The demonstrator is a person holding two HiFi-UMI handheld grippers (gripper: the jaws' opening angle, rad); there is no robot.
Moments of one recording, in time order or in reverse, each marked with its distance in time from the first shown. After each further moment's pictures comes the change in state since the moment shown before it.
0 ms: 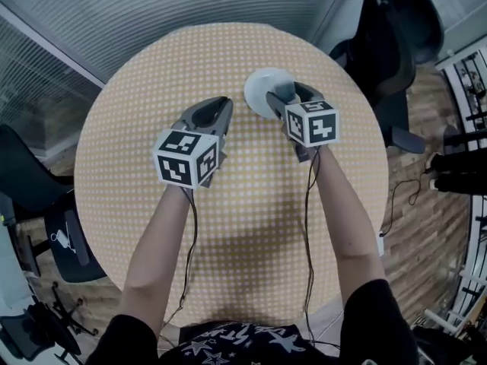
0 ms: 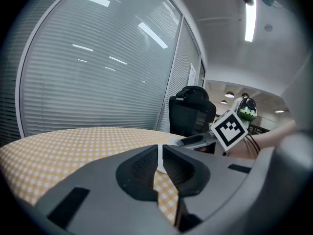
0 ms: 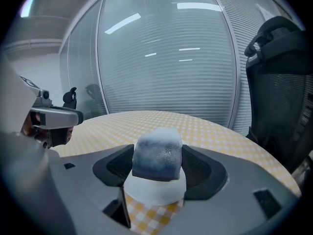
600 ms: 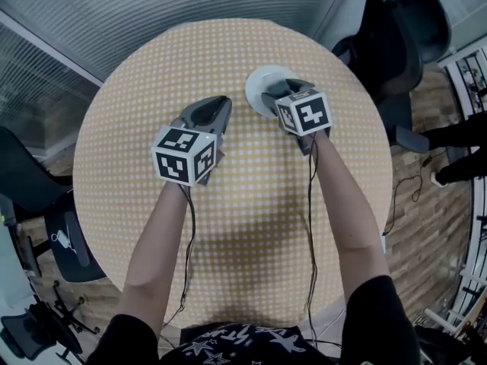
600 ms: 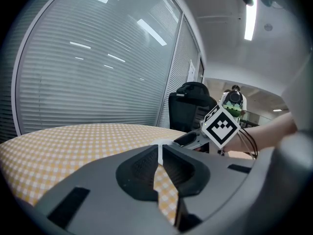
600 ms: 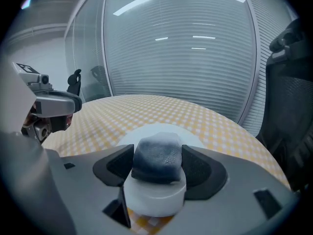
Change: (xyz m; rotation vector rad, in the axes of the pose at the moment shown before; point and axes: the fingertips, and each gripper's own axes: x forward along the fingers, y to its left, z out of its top) left arm 0.015 0.010 -0.016 0.010 0.028 -0.016; right arm 0.034 0.002 -0.021 -0.120 0.173 0.051
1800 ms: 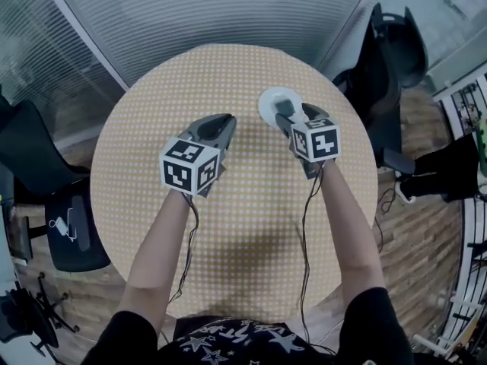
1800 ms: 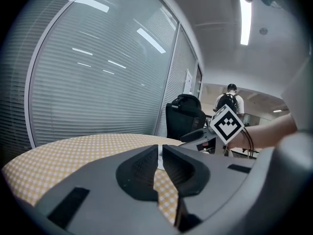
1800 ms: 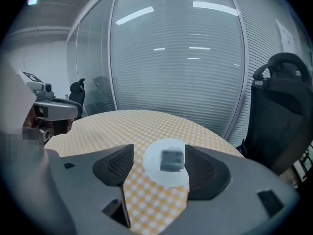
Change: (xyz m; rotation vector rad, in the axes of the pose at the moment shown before) left arm -0.090 -0.025 0.034 0.006 -0.059 0.008; right arm -0.095 0.041 0.030 0.006 -0.098 -0.062
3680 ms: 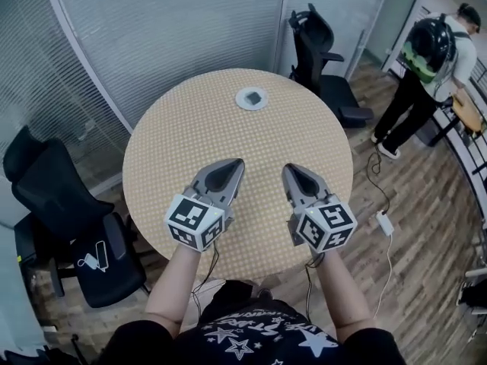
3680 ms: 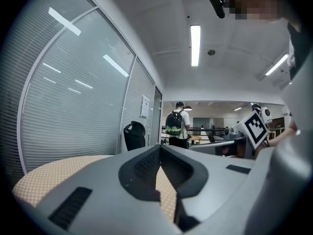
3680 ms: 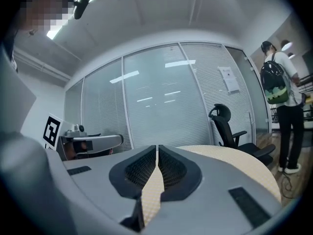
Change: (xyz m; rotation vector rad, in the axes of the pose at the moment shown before) left arm -0.300 -0.223 0.021 0.207 -0.224 -0.341; right arm -0.379 0.275 -0.050 0.278 -0.579 -0.153
